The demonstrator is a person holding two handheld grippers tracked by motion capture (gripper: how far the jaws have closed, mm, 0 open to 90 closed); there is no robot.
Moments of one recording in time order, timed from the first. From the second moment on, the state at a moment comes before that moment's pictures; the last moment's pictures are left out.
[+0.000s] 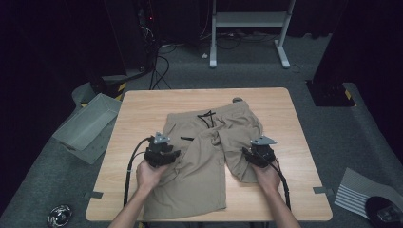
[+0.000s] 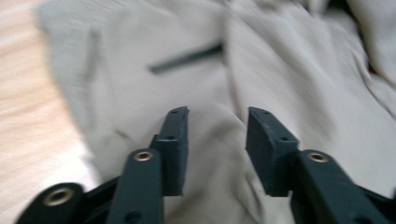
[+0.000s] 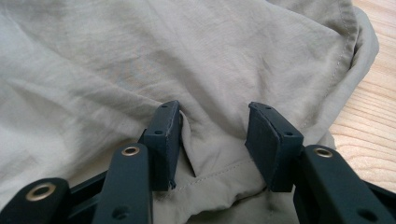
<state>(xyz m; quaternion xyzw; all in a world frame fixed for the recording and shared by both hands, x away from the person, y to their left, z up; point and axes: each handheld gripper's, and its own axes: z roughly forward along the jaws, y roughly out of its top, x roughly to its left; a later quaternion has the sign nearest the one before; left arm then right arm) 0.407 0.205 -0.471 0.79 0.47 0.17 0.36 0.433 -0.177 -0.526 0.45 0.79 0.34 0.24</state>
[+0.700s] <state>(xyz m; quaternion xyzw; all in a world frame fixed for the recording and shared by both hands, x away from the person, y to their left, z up) 0.431 0.201 -0.513 0.80 0.50 0.18 0.29 0.433 -0.176 -0.526 0.44 0.79 0.34 0.25</state>
